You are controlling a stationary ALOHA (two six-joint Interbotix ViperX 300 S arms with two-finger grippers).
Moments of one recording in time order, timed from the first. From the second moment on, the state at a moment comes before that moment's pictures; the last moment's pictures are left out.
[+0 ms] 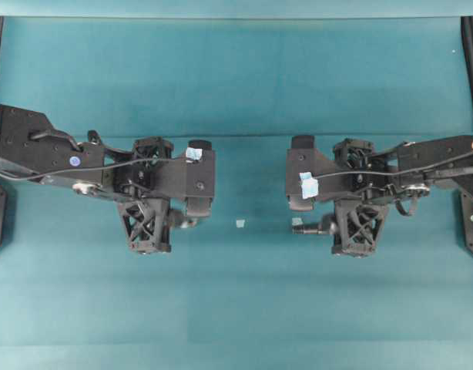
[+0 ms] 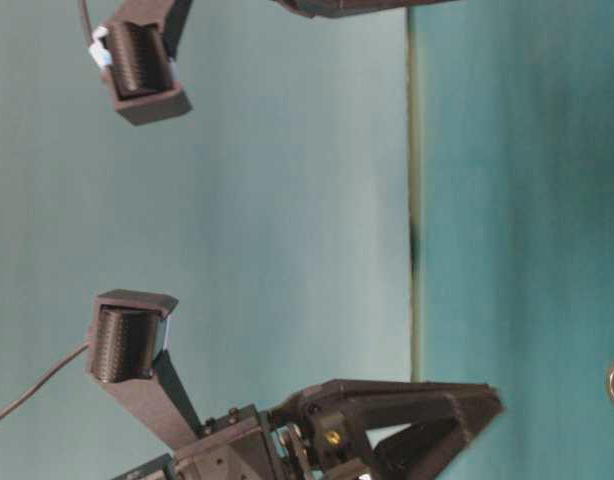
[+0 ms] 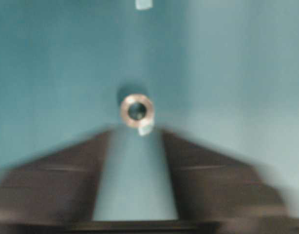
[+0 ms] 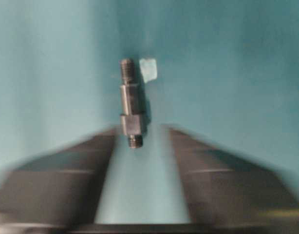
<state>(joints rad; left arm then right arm) 0.01 -0.04 0.57 0.02 0.54 0.00 0.00 -0.14 0.68 0.02 0.69 0.06</state>
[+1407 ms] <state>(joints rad) 0.01 0.15 0.61 0.02 0.34 -0.01 0.03 -0.04 0.75 0.02 0.54 0.06</state>
